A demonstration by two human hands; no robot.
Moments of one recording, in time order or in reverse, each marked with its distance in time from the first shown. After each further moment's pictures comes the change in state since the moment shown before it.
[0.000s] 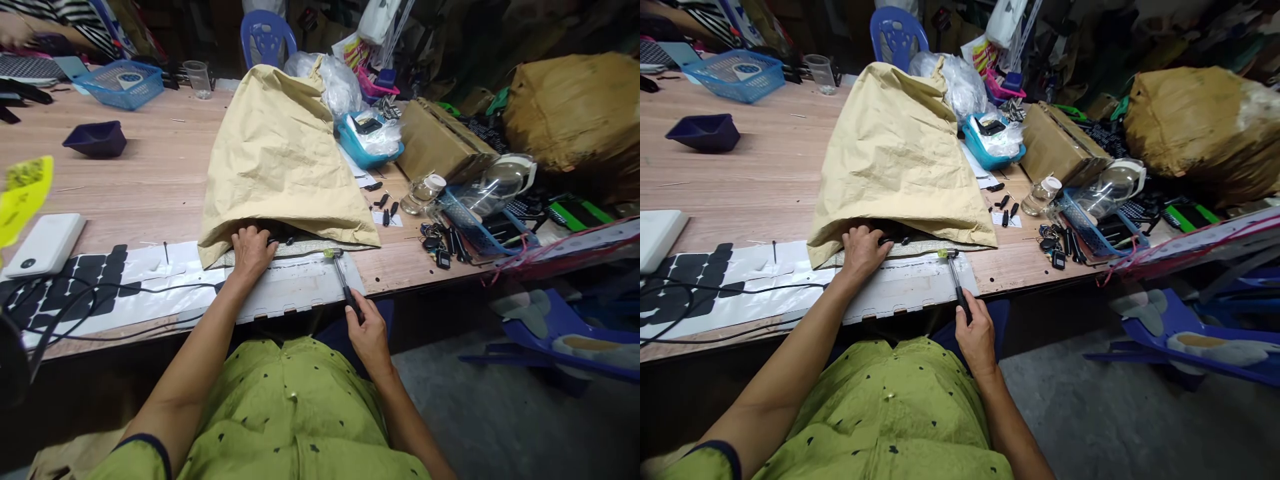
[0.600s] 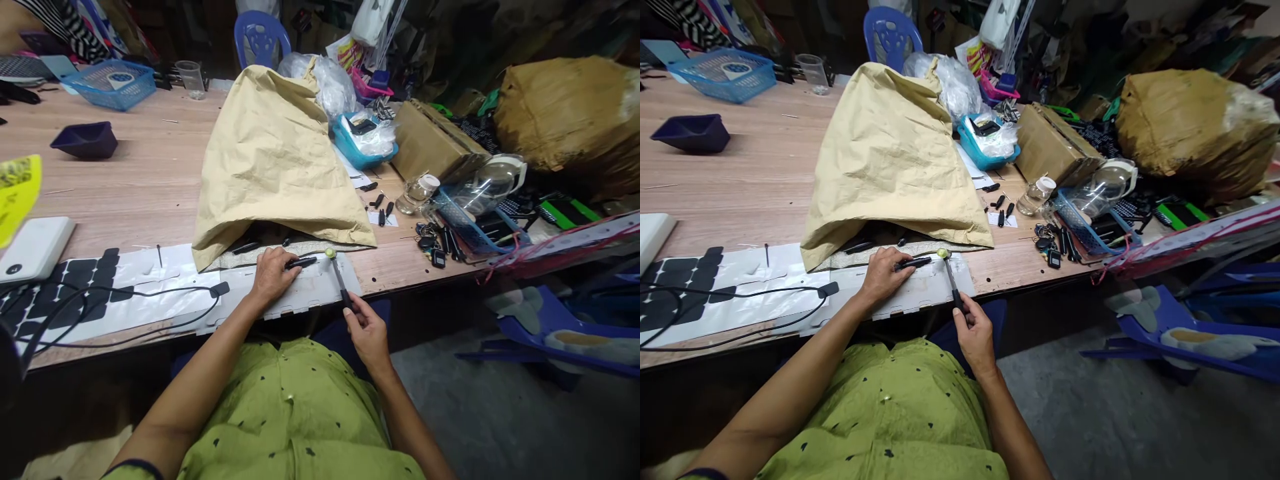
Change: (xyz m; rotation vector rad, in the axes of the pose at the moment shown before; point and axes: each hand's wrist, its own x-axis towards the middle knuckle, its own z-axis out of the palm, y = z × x) left_hand -0.034 0.027 0.026 -0.295 -0.143 0.198; right_hand -0.002 0.000 -0.003 0.315 -0.070 0.188
